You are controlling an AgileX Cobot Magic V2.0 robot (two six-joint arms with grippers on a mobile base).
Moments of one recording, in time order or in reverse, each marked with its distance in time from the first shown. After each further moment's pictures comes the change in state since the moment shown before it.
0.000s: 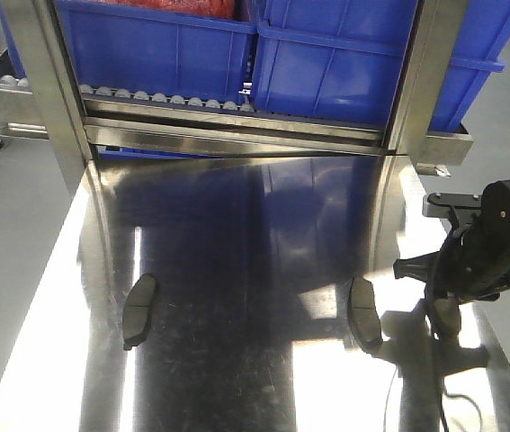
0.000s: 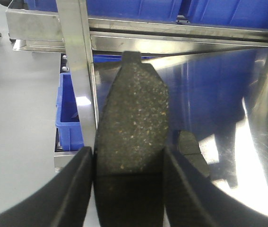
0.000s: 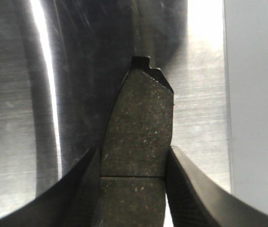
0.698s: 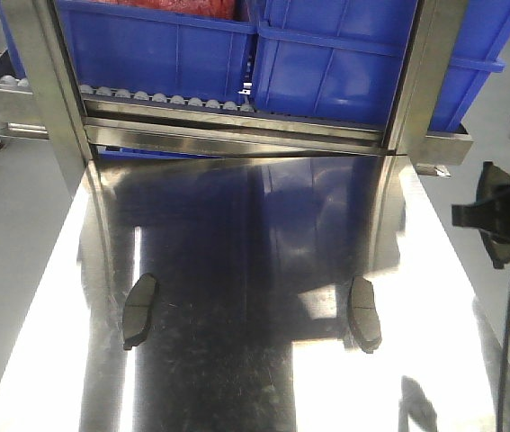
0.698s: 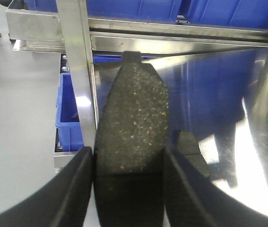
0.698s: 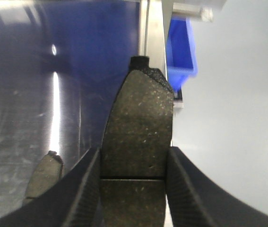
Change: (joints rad) left arm 0.000 0.000 0.000 0.000 0.000 0.000; right arm 0.000 -0.625 0.211 -0.028 -0.182 -0.091
